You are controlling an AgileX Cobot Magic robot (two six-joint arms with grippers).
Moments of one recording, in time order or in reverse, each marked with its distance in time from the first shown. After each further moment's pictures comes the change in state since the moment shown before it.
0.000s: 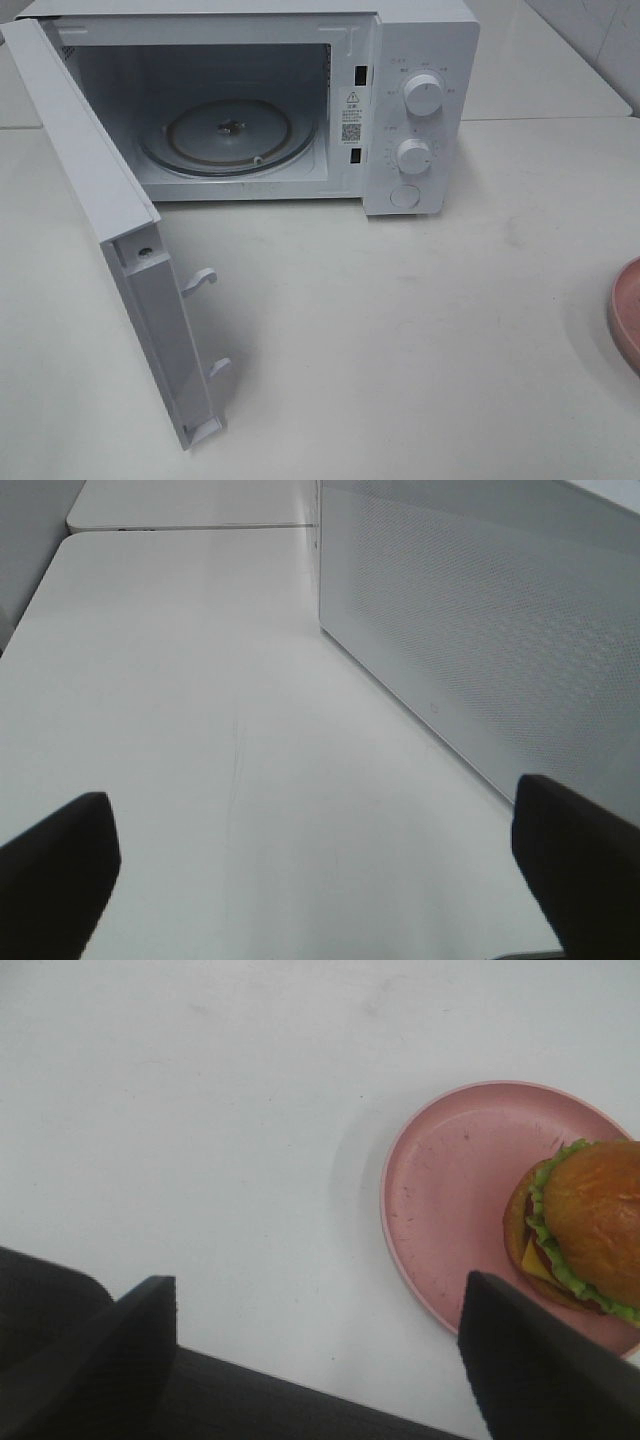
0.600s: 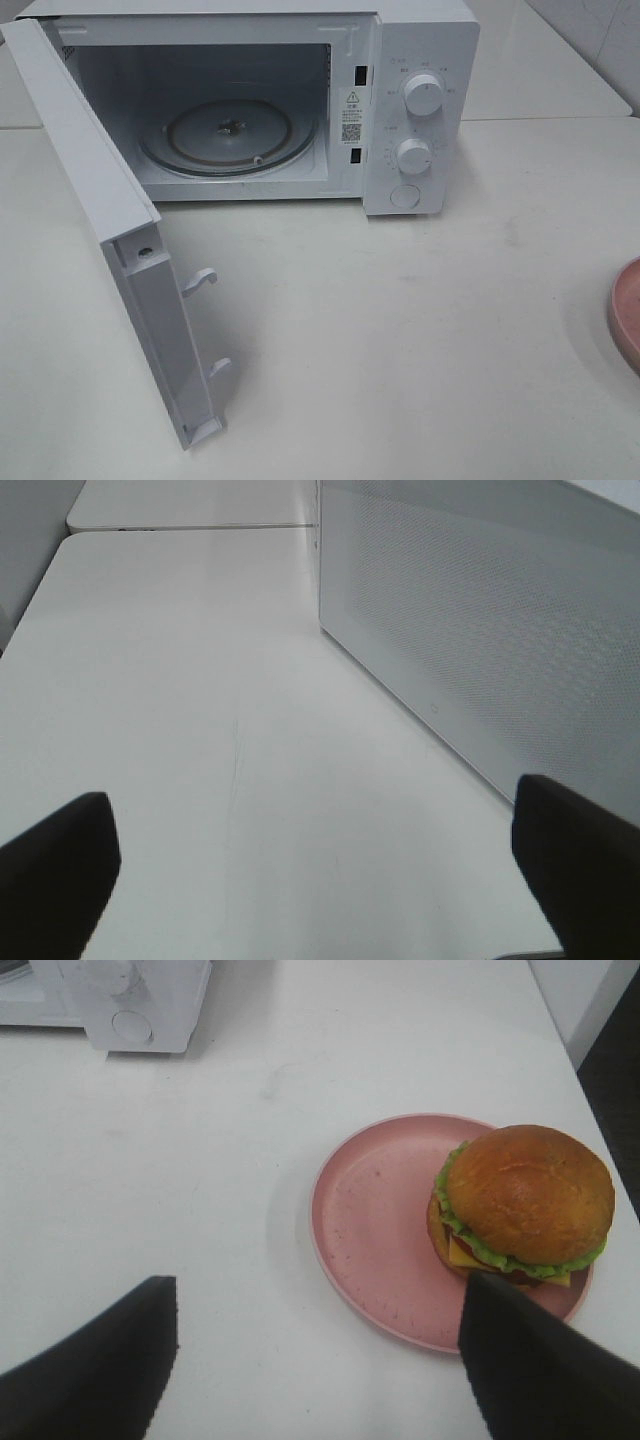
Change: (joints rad) left arm 0.000 0.000 0.000 0.000 0.000 0.000; right arm -0.275 -0.328 0.077 0.047 -0.020 -0.001
